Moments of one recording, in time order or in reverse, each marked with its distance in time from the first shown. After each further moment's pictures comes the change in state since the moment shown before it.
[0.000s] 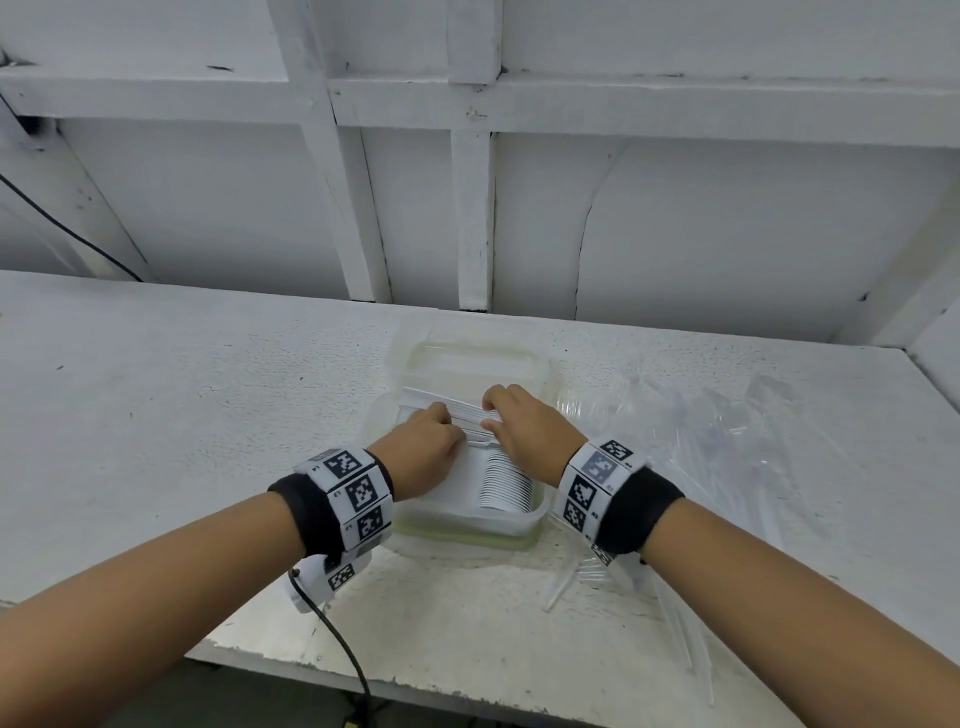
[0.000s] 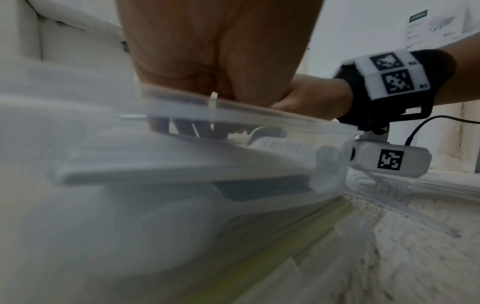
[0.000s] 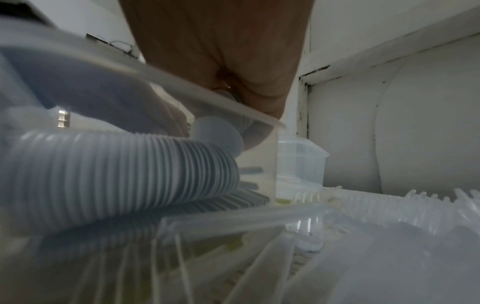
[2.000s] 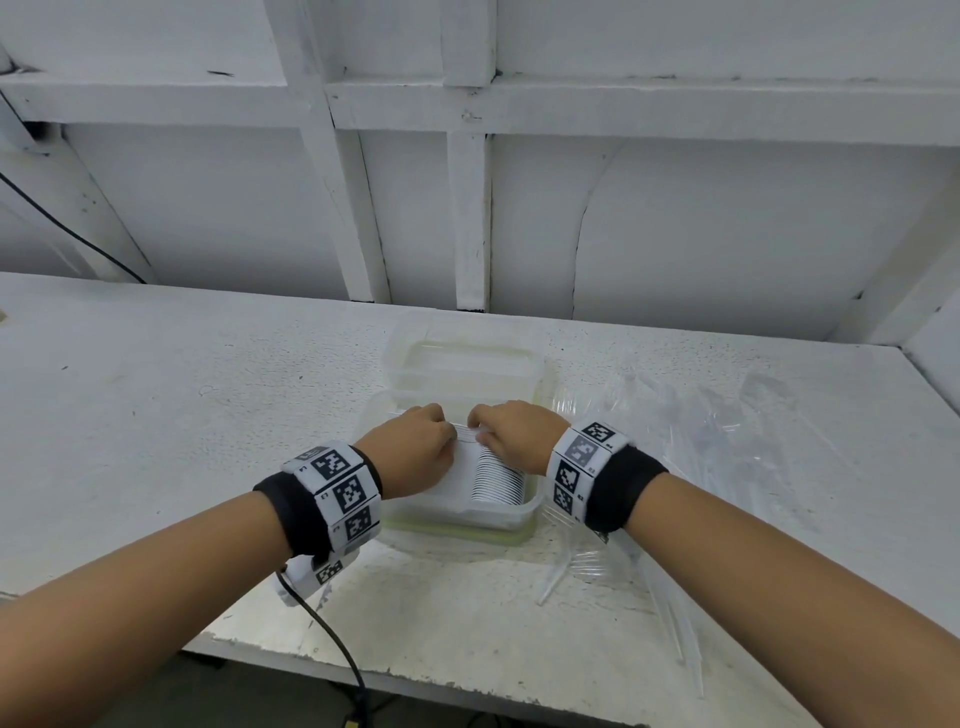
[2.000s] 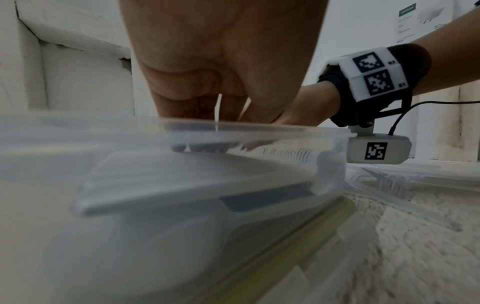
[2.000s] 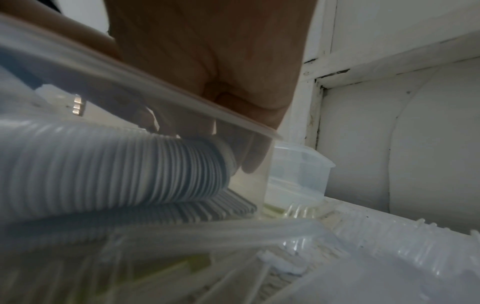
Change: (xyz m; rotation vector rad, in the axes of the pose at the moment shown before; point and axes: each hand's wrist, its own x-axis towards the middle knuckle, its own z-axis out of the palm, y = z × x) left_hand -0.010 0.007 -0.010 0.043 0.032 -0.010; right_hand 0.009 0.005 -0.001 -0.149 -0.266 -0.038
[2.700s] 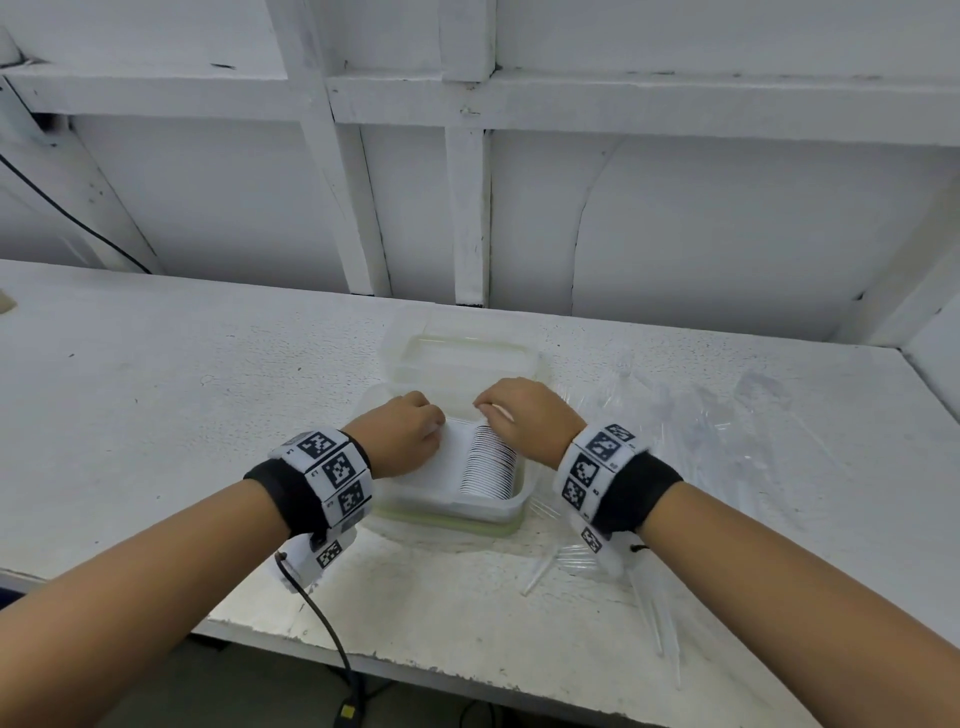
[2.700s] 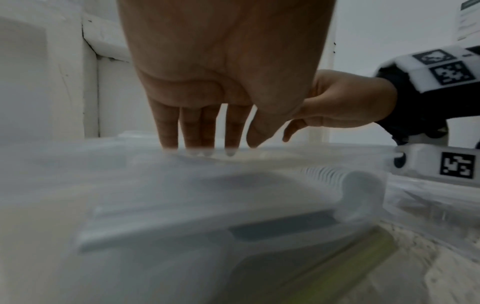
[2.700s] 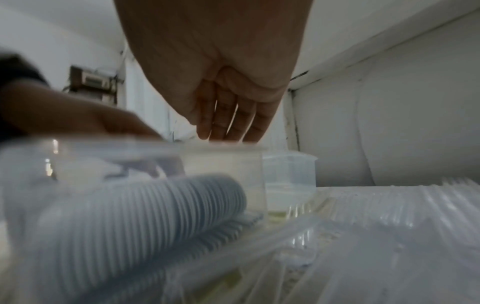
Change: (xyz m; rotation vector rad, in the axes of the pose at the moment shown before) left_hand 0.002 -0.003 -0.008 -0.081 -0.094 -0.120; right_hand -0.016 0.011 -0.009 0.168 0.268 -0.089
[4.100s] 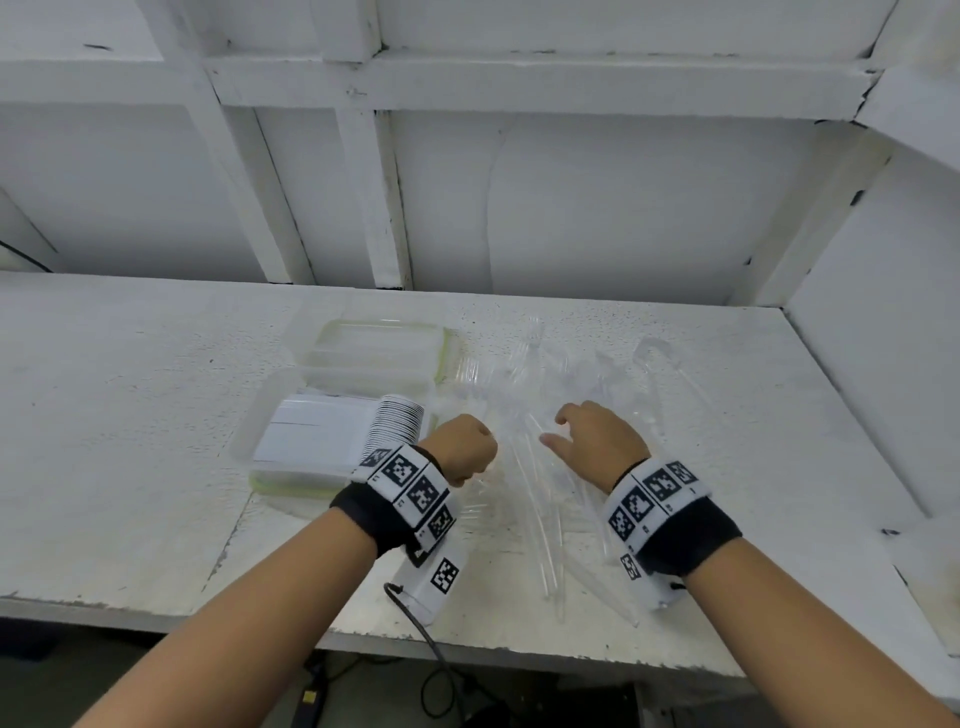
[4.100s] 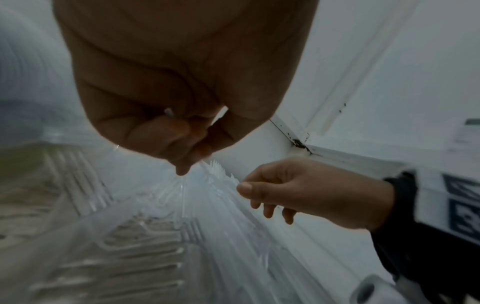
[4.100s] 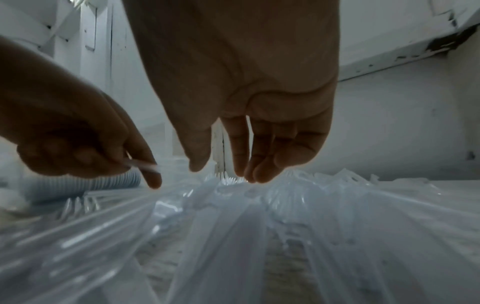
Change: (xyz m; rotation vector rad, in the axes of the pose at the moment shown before) left_hand 0.019 0.172 0.026 -0.674 -0.273 -0.256; right_hand -0.141 0.081 -0.035 -0.088 -0.058 0.572
